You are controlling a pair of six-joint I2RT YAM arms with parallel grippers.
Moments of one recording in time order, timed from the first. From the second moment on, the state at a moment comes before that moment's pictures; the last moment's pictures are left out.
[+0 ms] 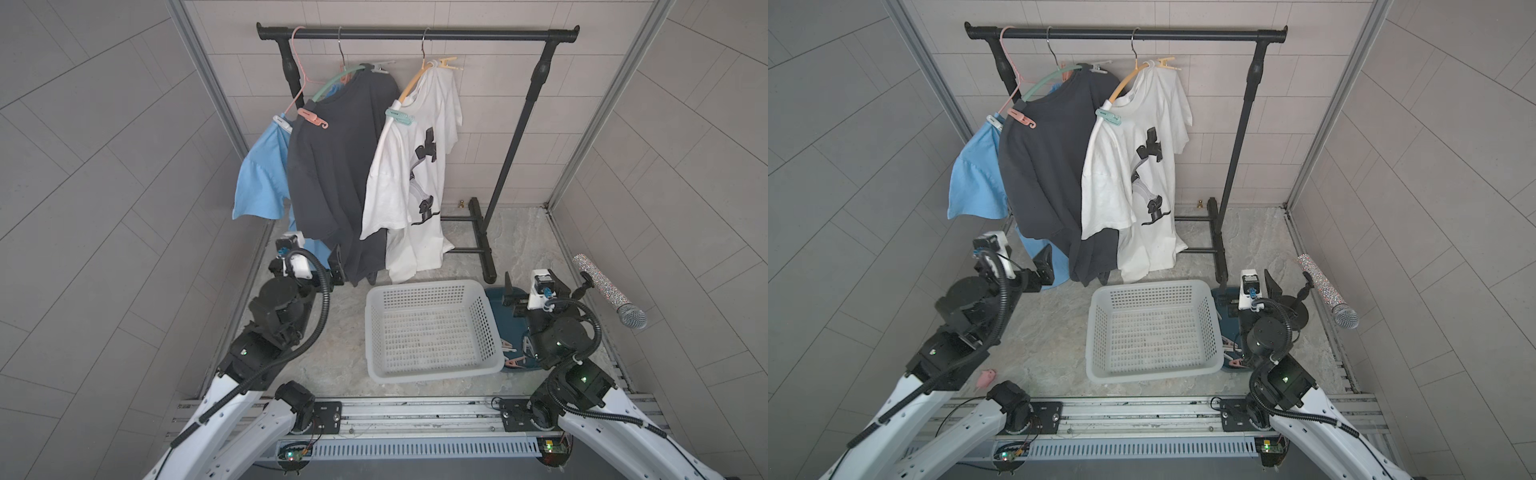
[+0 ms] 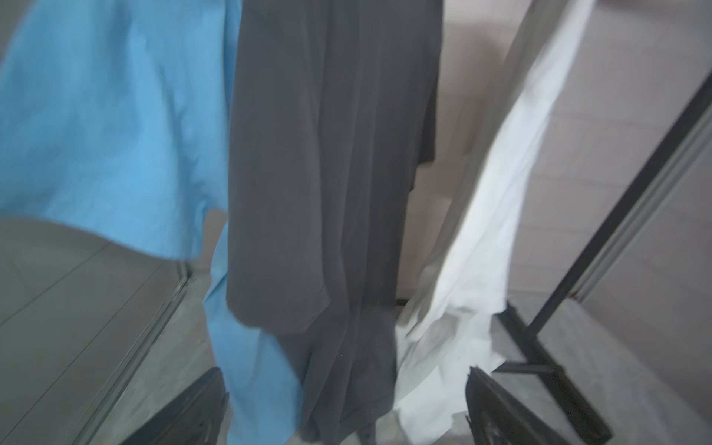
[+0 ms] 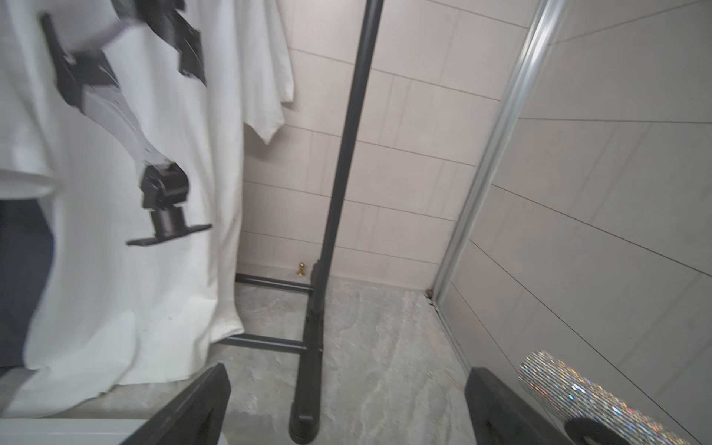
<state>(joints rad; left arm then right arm) -0.53 0.64 0.77 -0.30 -0.52 -0.18 0.57 0.38 0.31 0.09 0.72 -0.23</state>
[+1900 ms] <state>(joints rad) -0.06 1.57 0.37 0.83 -0.36 -0.03 0.14 1.60 0.32 1.08 0.46 -0.10</state>
